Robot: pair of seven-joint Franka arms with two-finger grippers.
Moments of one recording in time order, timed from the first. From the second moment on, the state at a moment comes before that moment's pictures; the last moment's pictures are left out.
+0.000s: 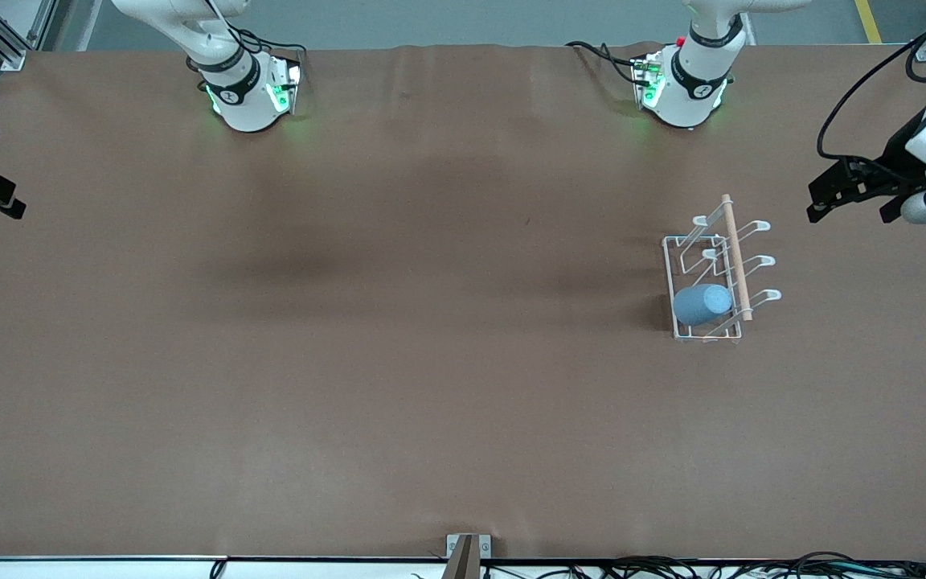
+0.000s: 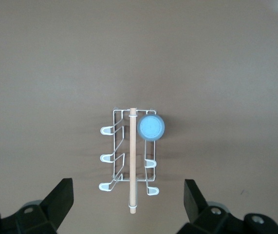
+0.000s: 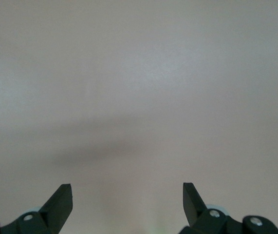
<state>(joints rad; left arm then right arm) -0.04 -0.08 -0.04 -1.67 -0.01 1.67 -0.07 0.01 0.02 -0.11 -1.47 -0.03 1.47 0.00</state>
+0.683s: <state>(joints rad) -0.04 -0.04 -0.01 -1.54 -0.02 1.56 -0.07 0.01 0.02 -0.11 -1.47 -0.03 1.47 0.00</state>
